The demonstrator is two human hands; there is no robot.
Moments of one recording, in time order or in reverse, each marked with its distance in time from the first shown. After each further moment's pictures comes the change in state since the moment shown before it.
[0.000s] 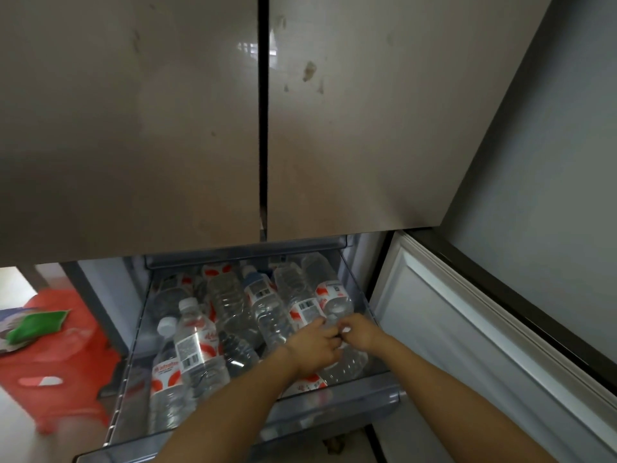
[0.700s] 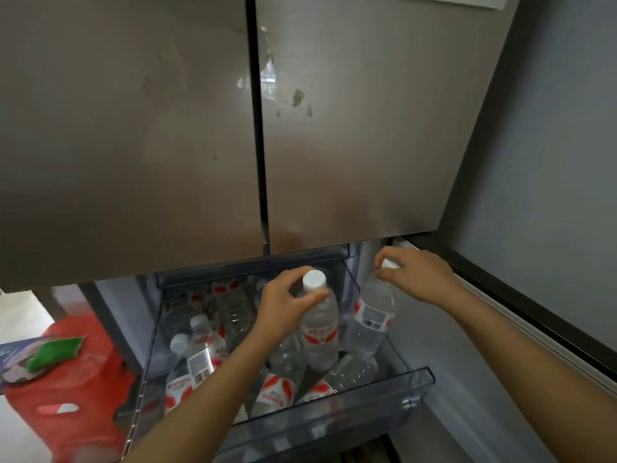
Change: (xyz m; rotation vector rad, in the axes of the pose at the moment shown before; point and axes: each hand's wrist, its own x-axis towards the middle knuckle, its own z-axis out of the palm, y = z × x) left_hand -0.063 -0.039 -0.094 -1.382 0.970 -0.785; right_hand -0.103 -0.055 -0.125 -0.241 0.479 -0.204
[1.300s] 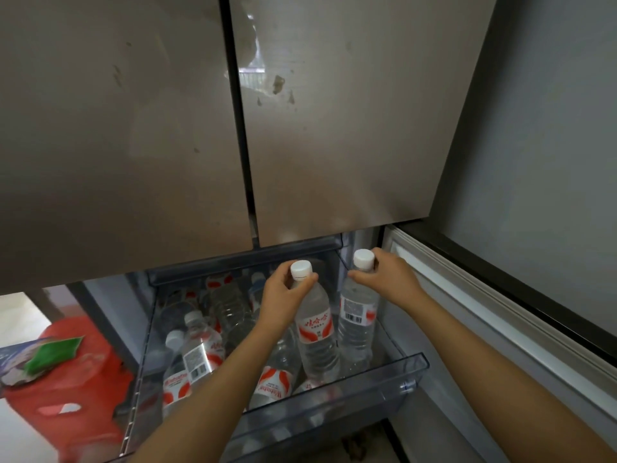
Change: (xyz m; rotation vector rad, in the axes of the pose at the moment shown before) left_hand 0.002 -0.005 0.020 -0.118 0.041 -0.237; right_hand 0.018 0.017 0.063 0.292 0.113 0.138
